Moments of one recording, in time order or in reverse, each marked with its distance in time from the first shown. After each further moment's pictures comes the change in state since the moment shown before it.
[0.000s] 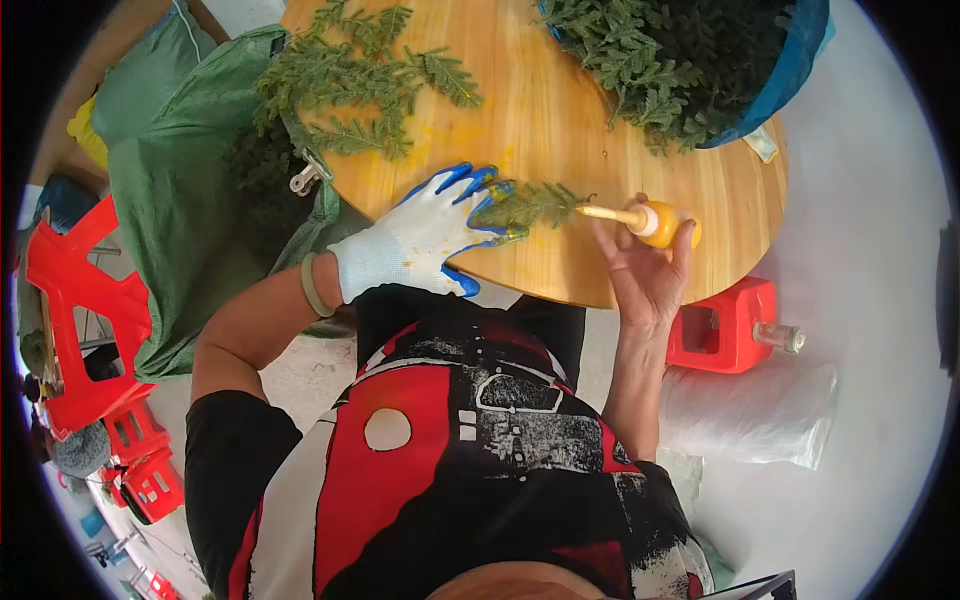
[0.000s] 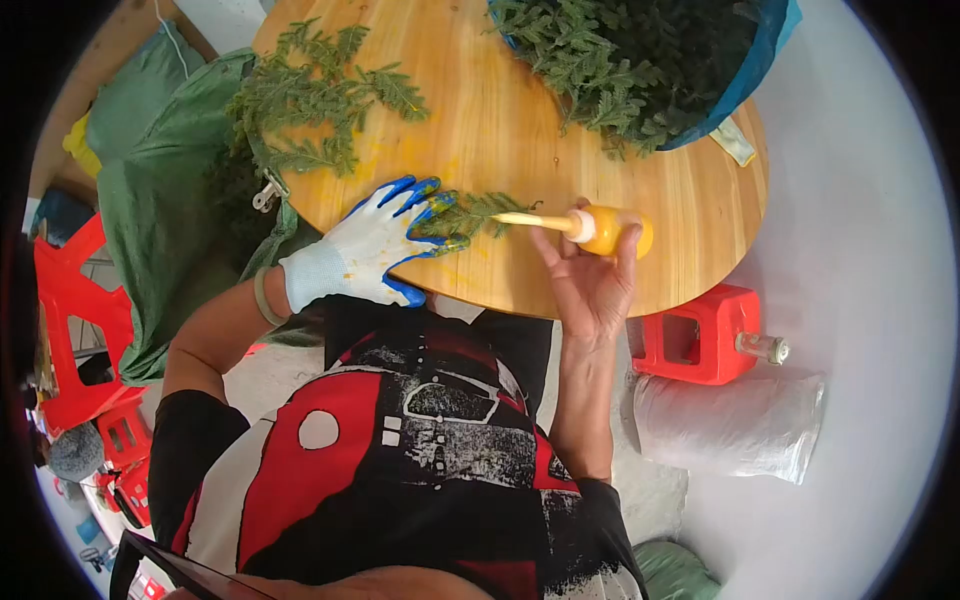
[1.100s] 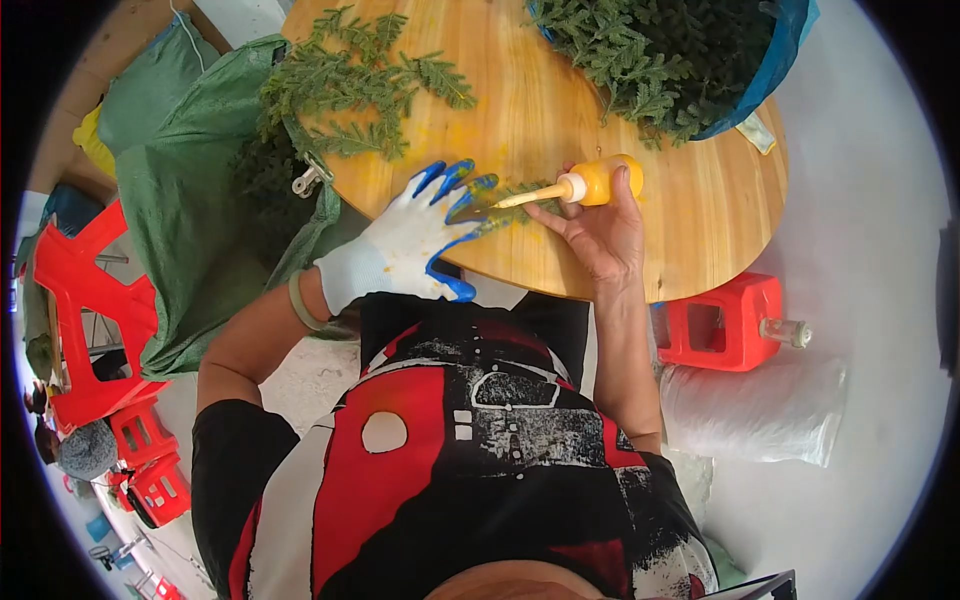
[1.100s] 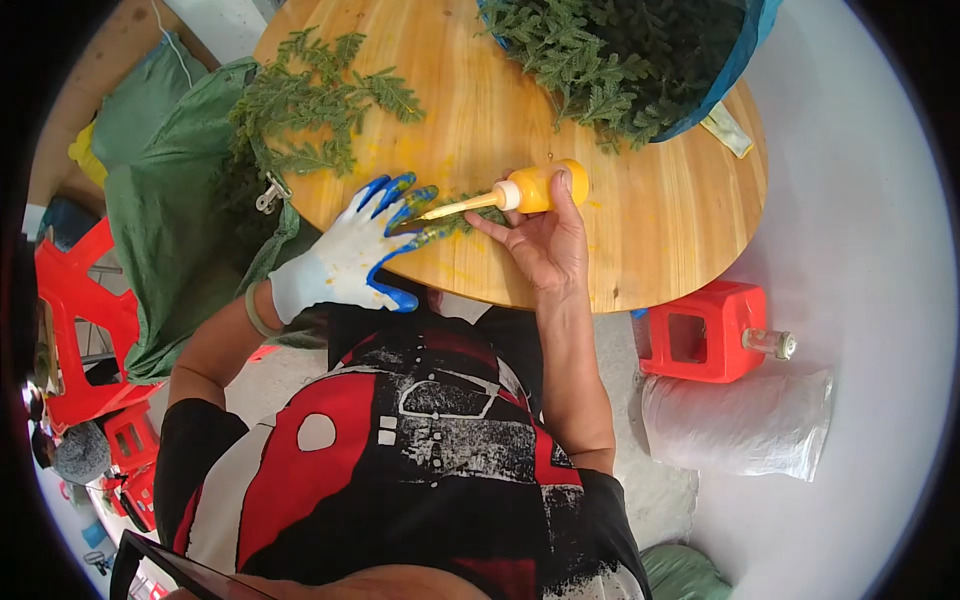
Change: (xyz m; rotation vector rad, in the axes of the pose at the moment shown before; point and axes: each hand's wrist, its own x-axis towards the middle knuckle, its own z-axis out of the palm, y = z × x) left_hand -0.012 0.014 -0.008 -0.014 0.105 -0.108; right_hand 0.042 0.032 -0.002 -0.217 0.019 0.160
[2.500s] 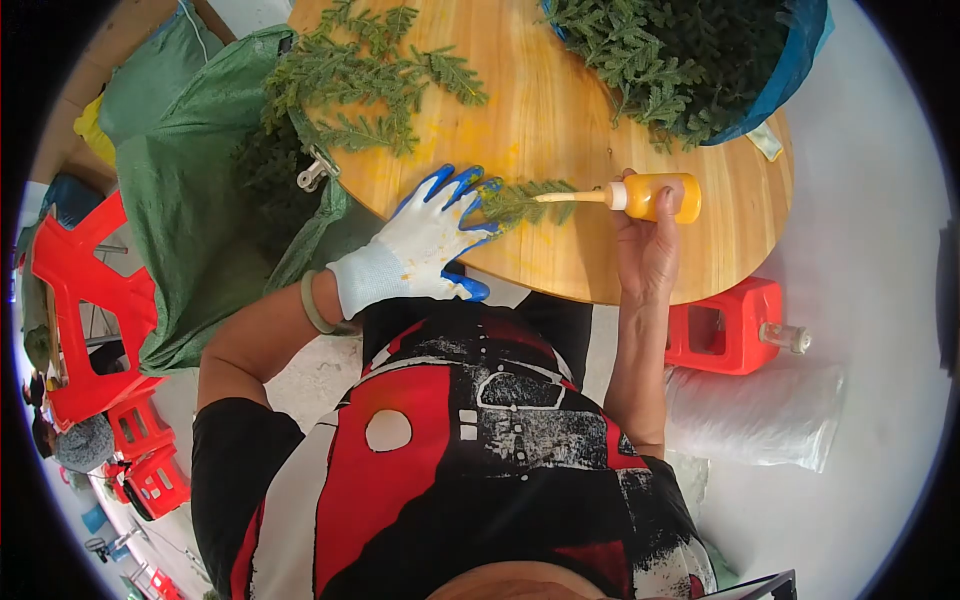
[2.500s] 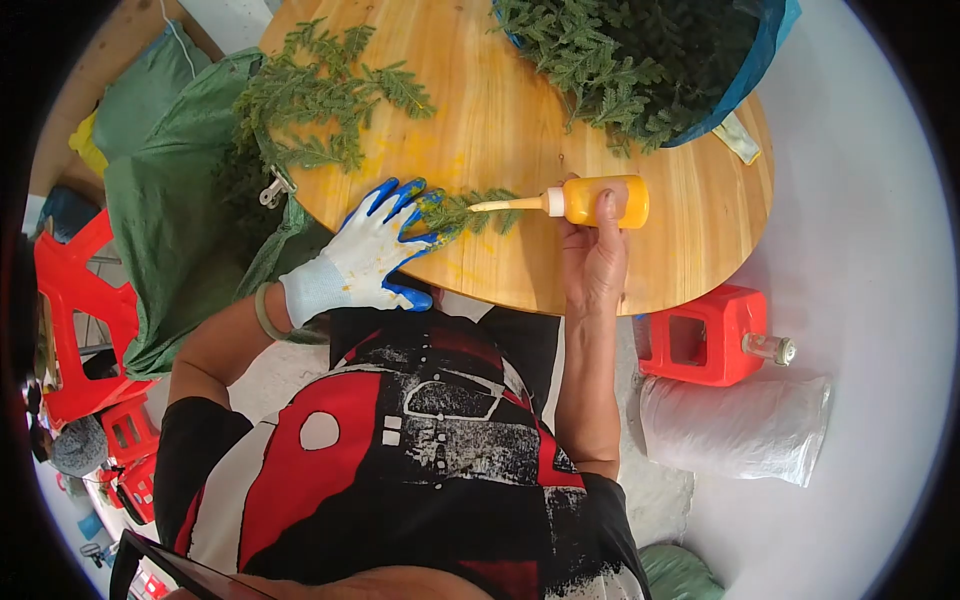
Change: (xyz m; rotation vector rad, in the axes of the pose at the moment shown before) left_hand -0.001 0.005 0.009 0.094 -0.124 -0.054; right_hand -0.015 -0.016 -0.008 -0.298 0.053 -0.476
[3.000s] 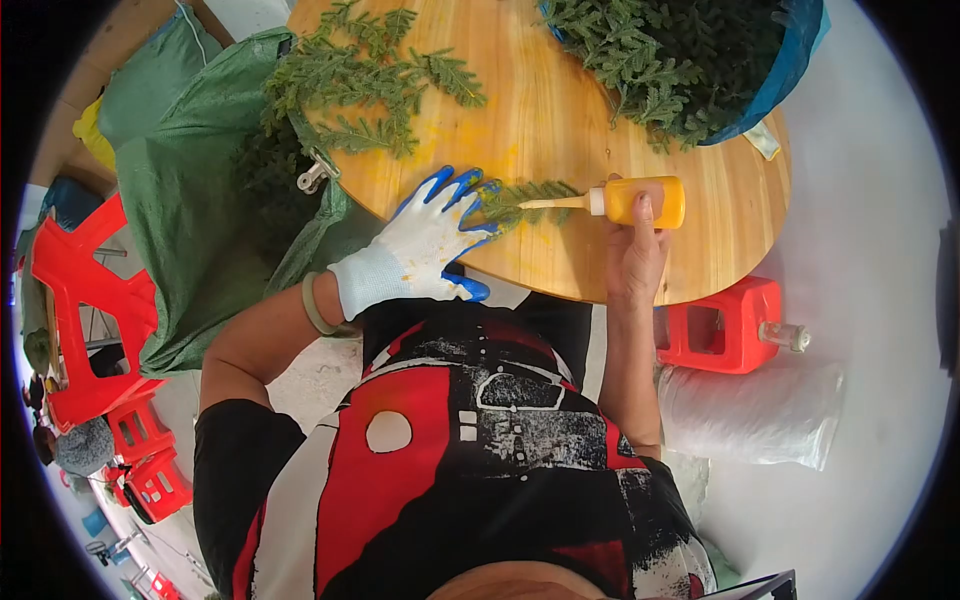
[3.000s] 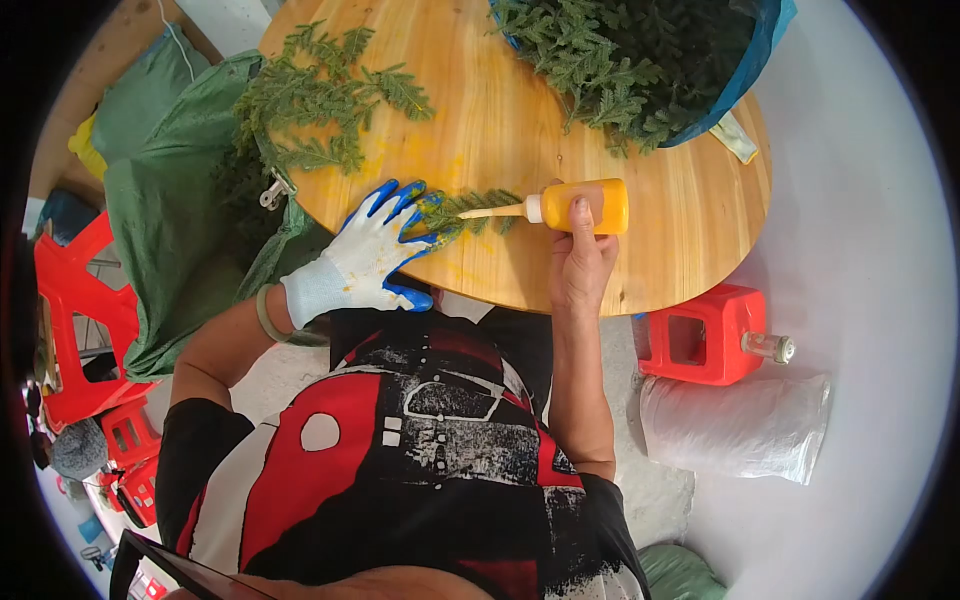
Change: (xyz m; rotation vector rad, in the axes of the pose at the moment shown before) left_hand 0.000 0.000 0.000 -0.017 0.015 0.001; right_hand -0.013 0.014 0.012 -0.145 0.016 -0.141
